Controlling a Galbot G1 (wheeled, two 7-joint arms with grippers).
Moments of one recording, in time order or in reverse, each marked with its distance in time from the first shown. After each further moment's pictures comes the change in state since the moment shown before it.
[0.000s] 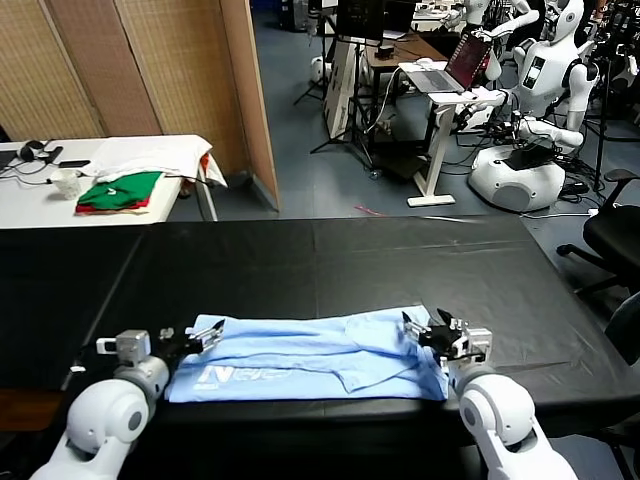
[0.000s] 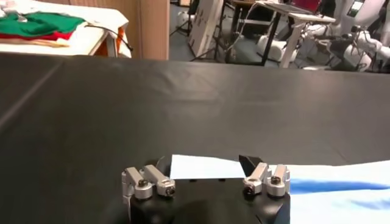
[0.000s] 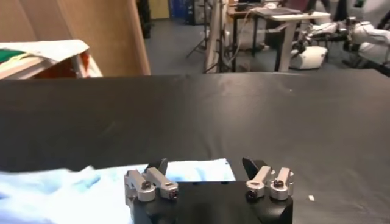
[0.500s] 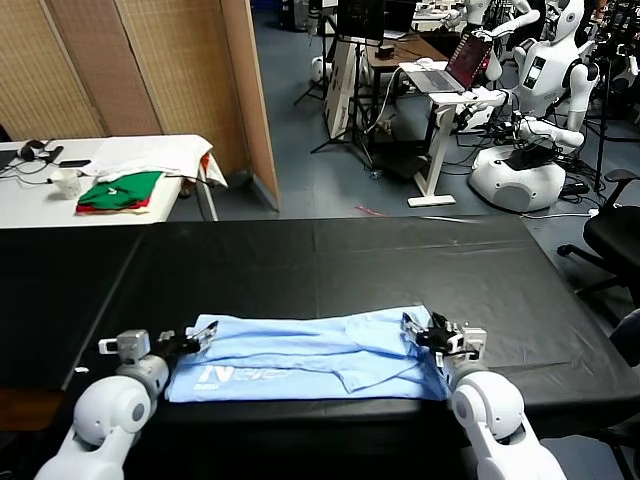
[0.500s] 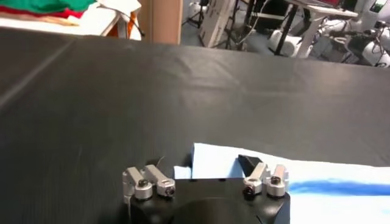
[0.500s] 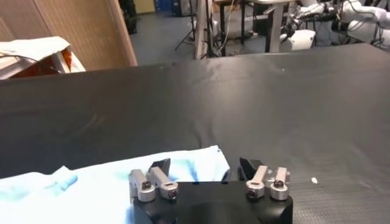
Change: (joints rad) left arm -0.030 -0.022 -0.001 0.086 -0.012 -0.017 0.003; right arm 0.022 0.040 -0.003 -0.048 -0.005 0.044 0.004
